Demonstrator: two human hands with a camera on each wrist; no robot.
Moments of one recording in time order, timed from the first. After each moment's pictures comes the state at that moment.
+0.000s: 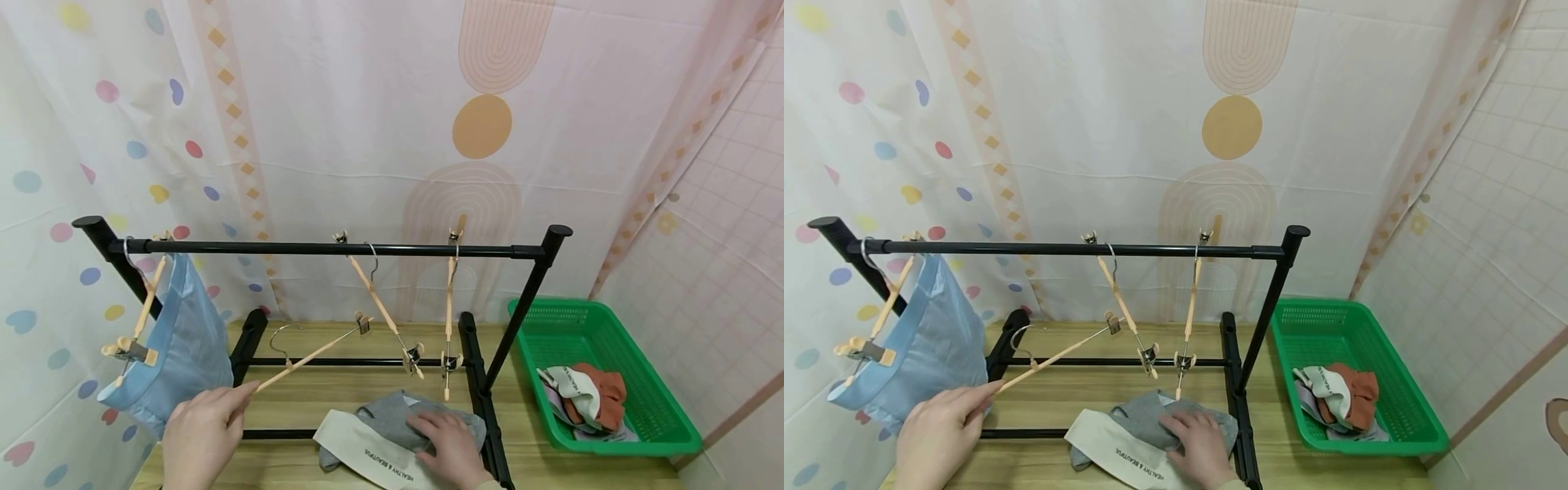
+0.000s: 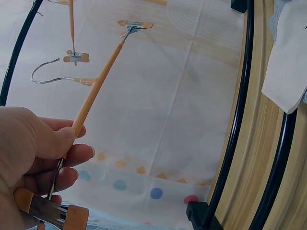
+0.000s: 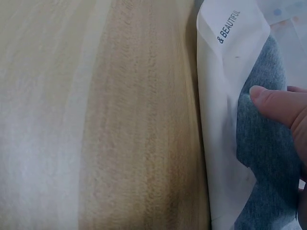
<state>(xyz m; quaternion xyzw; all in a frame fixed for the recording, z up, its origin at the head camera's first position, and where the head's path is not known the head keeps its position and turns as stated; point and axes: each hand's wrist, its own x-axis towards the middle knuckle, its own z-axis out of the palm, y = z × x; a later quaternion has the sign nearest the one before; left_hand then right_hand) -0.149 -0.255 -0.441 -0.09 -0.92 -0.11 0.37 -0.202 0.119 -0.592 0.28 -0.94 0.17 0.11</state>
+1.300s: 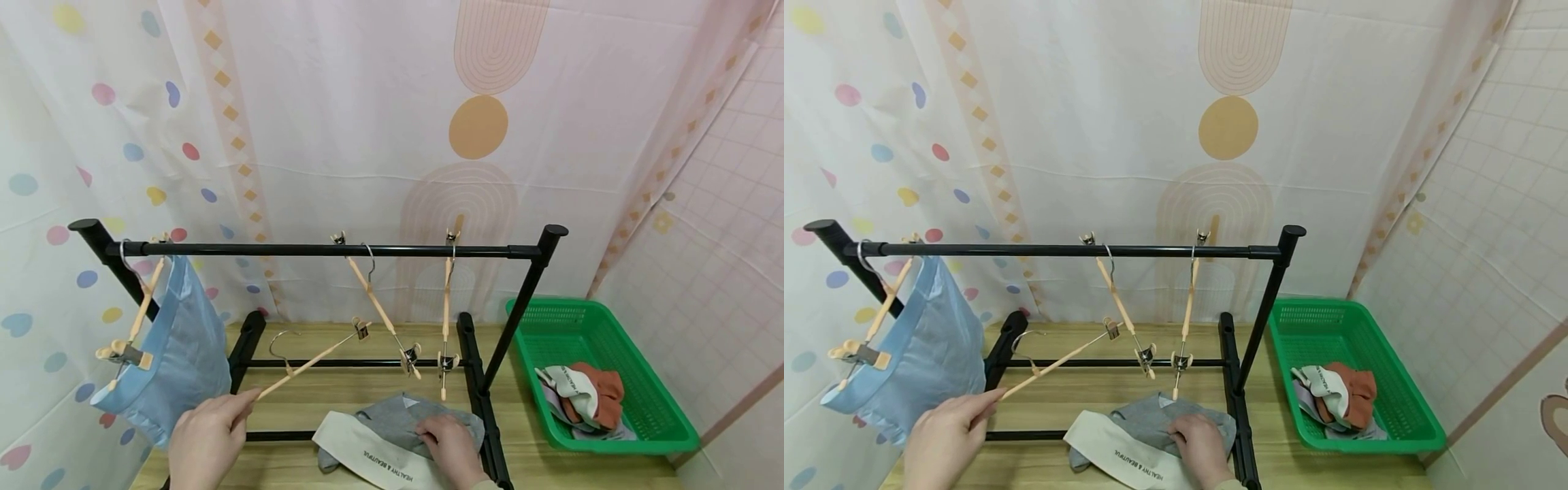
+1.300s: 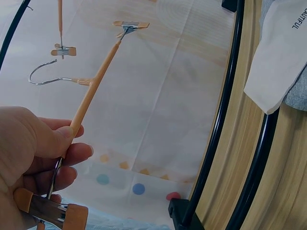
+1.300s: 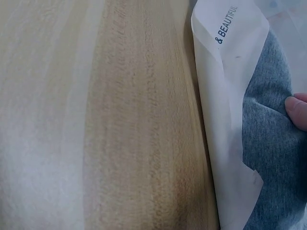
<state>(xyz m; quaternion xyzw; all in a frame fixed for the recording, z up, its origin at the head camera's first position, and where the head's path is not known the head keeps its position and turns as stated) -0.153 -0.254 -0.456 -0.07 -0.93 -0.13 0.34 -0.207 0.116 -0.592 0.21 -0.92 0.31 0.08</state>
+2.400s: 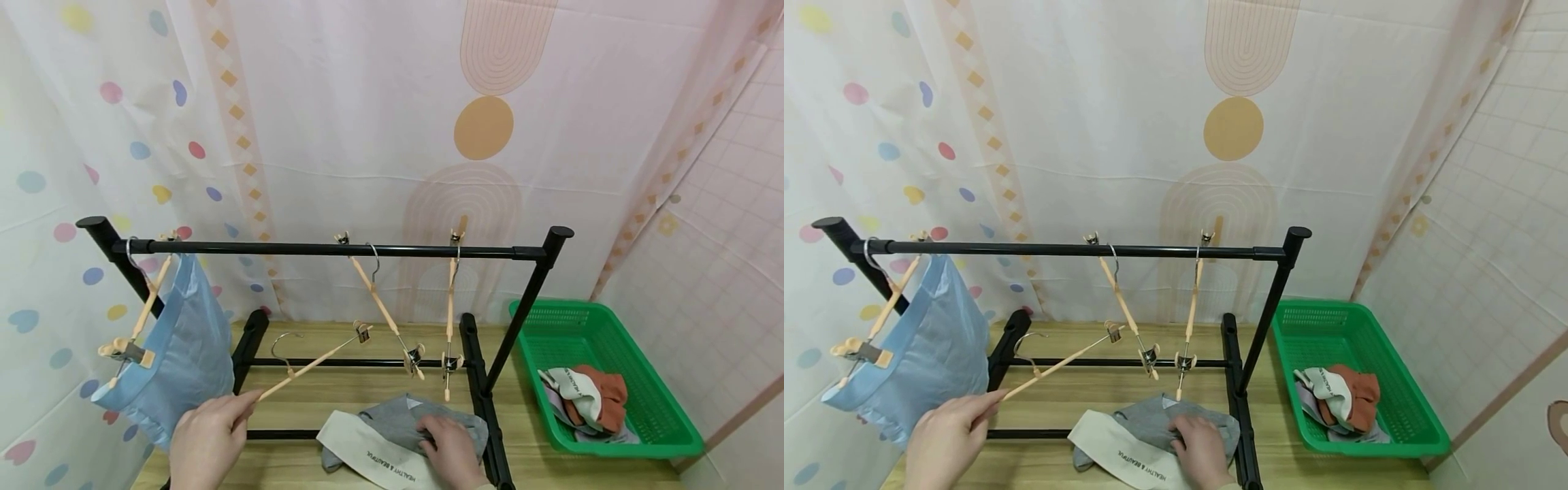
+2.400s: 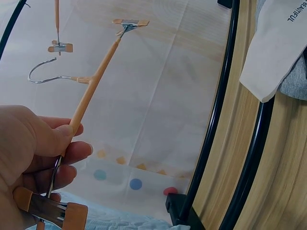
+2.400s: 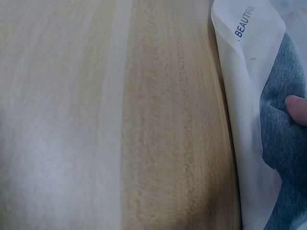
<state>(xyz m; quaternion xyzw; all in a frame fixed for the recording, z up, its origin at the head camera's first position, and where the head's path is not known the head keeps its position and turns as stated) -0.151 -0.257 -0.455 -0.06 -0.94 -0.13 0.31 -0.206 0.112 -0.605 0.22 -0.94 0.26 0.10</state>
